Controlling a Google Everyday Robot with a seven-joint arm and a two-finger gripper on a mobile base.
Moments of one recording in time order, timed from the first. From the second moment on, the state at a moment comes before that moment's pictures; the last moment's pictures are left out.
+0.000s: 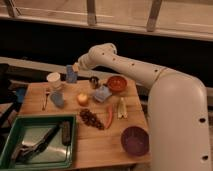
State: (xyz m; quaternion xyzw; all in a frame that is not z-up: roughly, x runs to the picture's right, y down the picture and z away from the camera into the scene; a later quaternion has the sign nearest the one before) arm -0.138 -0.130 0.828 -0.22 -0.22 0.56 0.77
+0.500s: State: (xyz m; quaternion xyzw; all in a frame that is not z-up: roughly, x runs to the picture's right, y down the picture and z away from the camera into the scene) arm -0.143 -0.130 0.827 -0.21 -0.22 0.55 0.78
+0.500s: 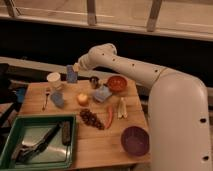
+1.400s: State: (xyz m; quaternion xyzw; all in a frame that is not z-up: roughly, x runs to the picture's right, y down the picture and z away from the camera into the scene) arm -0.236 -0.094 0.846 -0.28 -0.28 0.49 0.78
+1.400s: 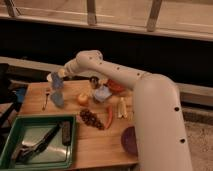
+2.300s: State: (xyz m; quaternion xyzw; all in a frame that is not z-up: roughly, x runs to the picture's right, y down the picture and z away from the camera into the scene) arm -0.260 -0.059 0.851 -0.32 -0.27 0.47 0.77
